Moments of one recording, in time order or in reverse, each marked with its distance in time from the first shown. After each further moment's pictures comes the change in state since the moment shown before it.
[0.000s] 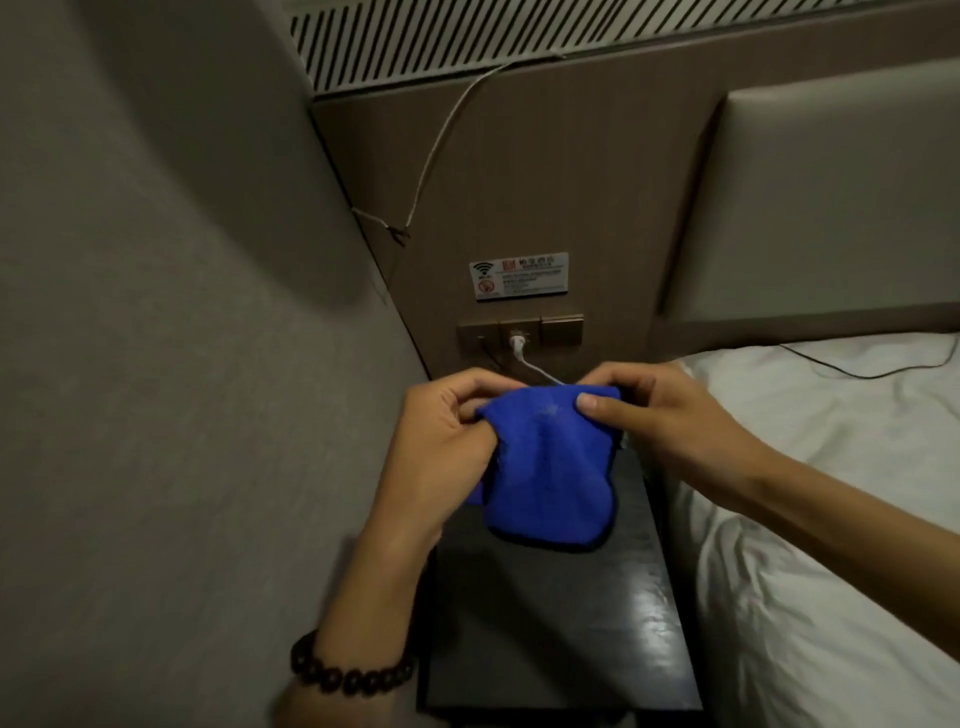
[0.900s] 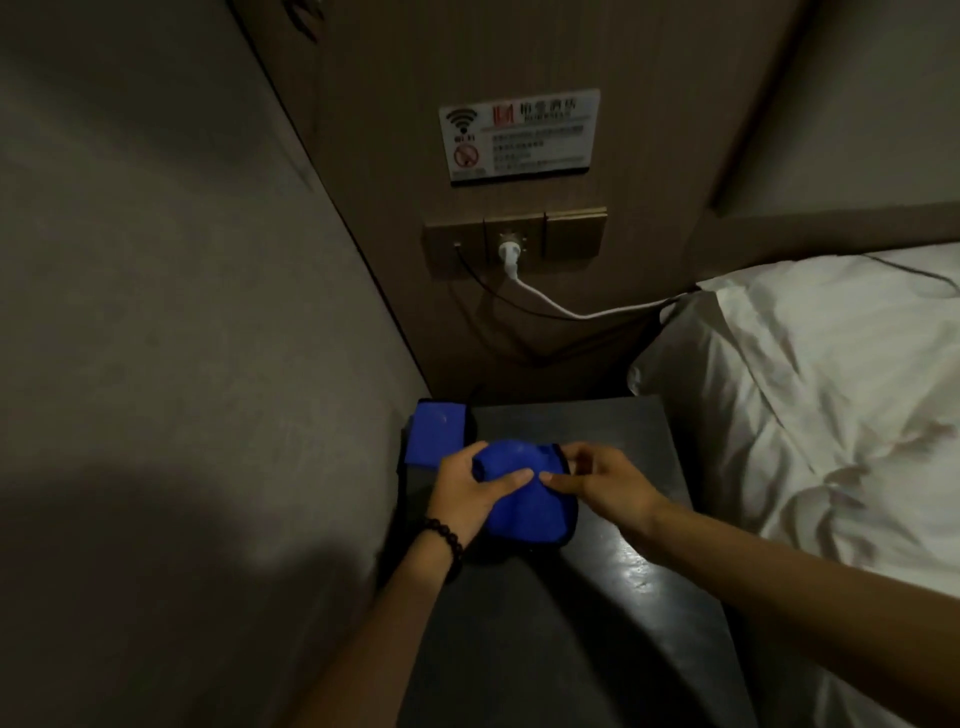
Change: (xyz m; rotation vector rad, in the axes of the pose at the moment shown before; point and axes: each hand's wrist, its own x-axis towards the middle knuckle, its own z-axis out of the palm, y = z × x) left_hand 0.060 -0.367 0.015 -0.001 0.032 -0.454; right_hand 0.066 0.313 0.047 0.084 0.241 0.649
